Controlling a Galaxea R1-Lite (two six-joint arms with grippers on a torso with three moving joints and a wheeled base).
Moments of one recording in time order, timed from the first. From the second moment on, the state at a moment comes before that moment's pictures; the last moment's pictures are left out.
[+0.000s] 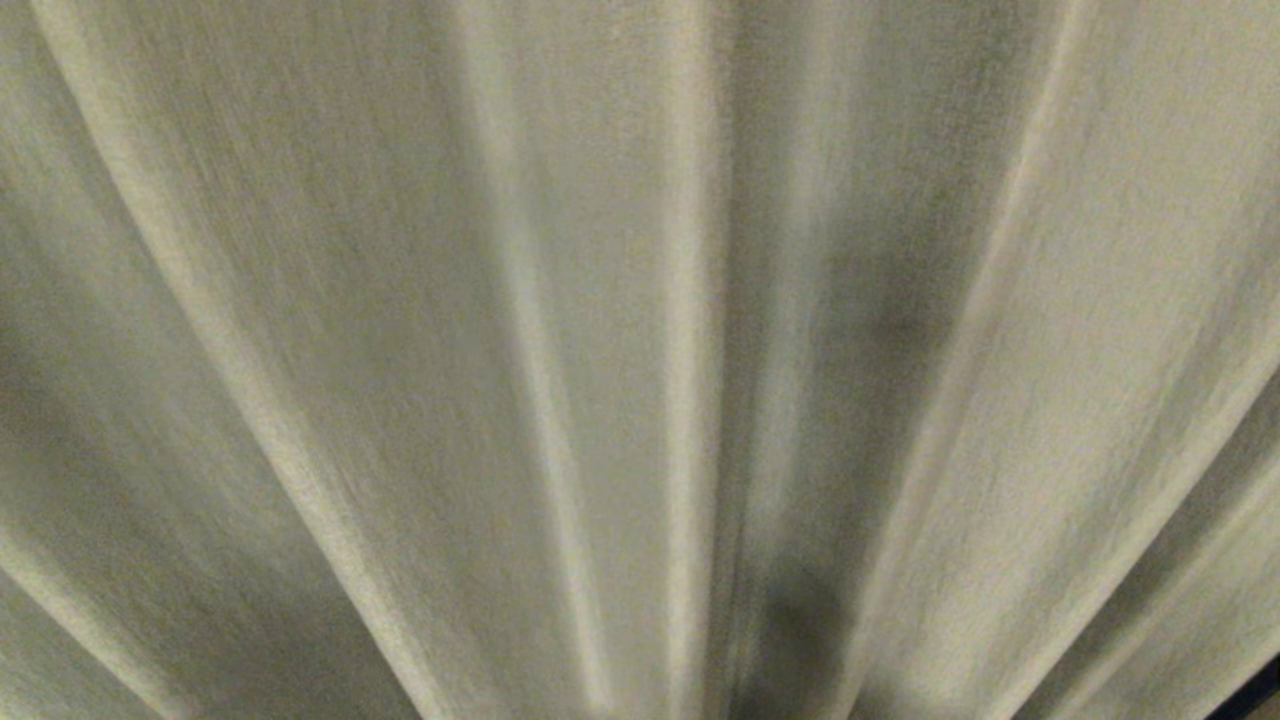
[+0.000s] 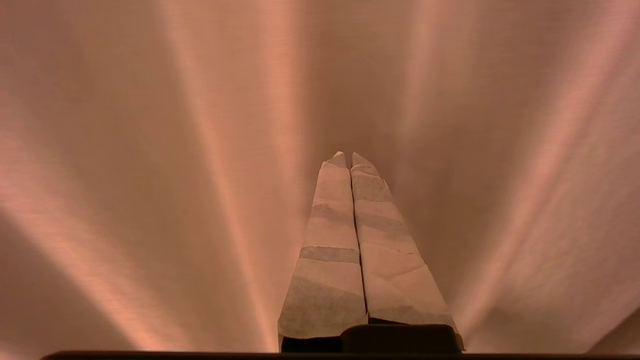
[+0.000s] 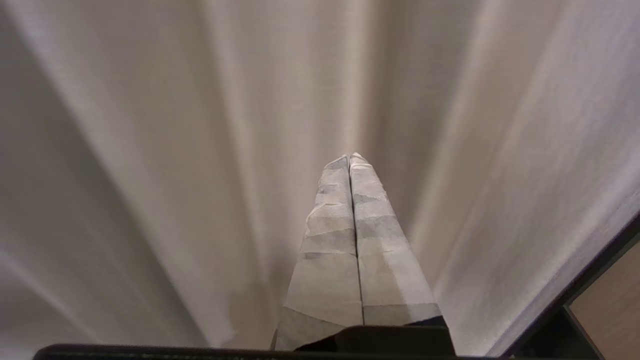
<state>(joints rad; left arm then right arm) 0.00 0.00 -0.01 0.01 0.01 0.01 0.00 0.00 -0.01 0.02 0.00 0.00</state>
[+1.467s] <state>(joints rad) 0.00 0.00 0.00 0.01 0.01 0.01 0.00 0.00 -0.01 0.02 0.00 0.00</state>
